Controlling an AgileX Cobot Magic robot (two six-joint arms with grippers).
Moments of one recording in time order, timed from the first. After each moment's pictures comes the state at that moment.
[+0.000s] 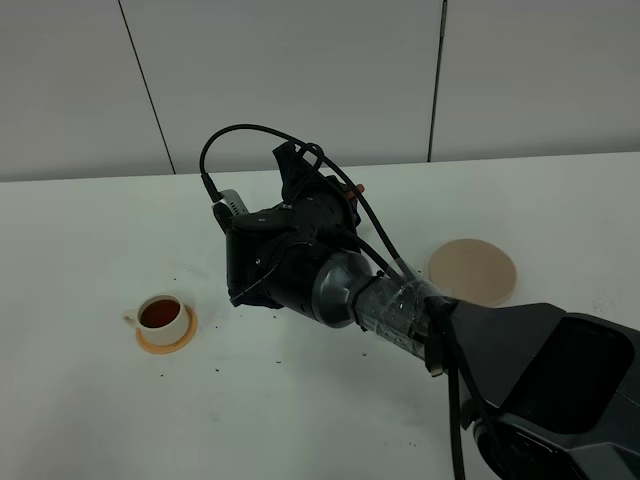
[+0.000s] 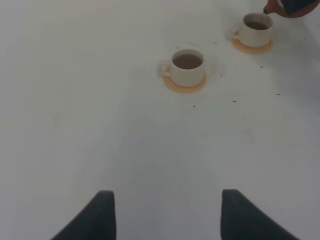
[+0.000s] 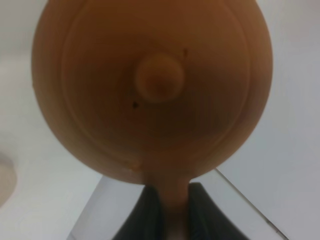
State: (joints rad) left arm 0.00 -0.01 -0.51 0.00 1.04 0.07; right arm 0.88 2.51 -2.18 -1.10 1.10 -0.68
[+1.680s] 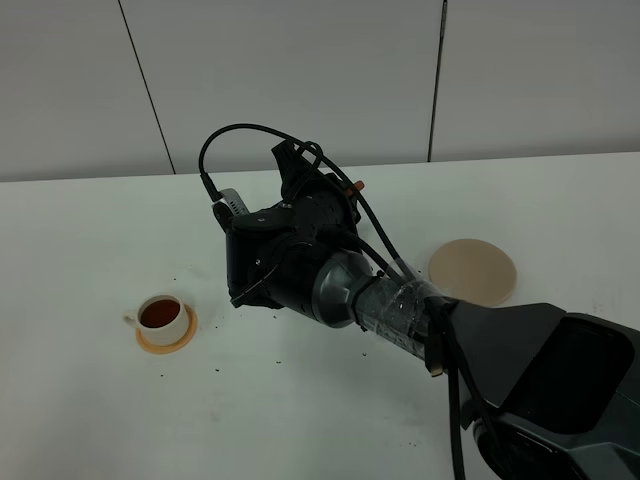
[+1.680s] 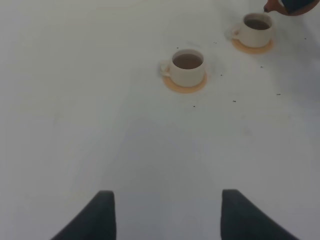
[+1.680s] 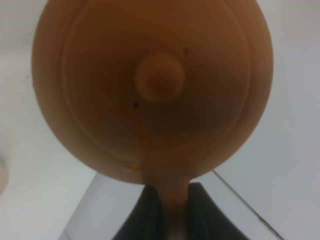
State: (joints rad) left arm 0.00 -0.01 -0.51 0.00 1.04 0.07; right arm 0.88 2.51 -2.18 -1.12 1.10 -0.69
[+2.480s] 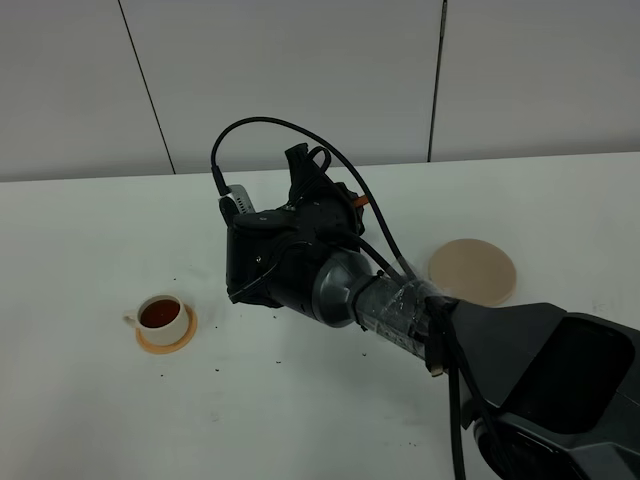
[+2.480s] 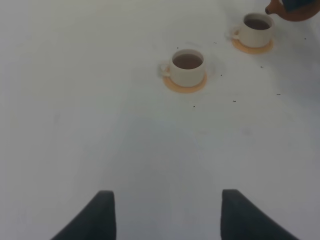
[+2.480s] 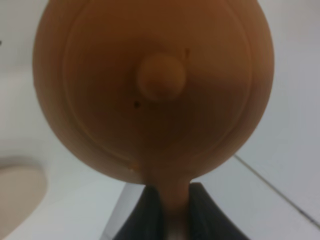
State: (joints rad) left arm 0.00 -0.01 -0.51 0.00 1.04 0.07; right arm 0.88 2.51 -2.18 -1.05 1.15 -0.59
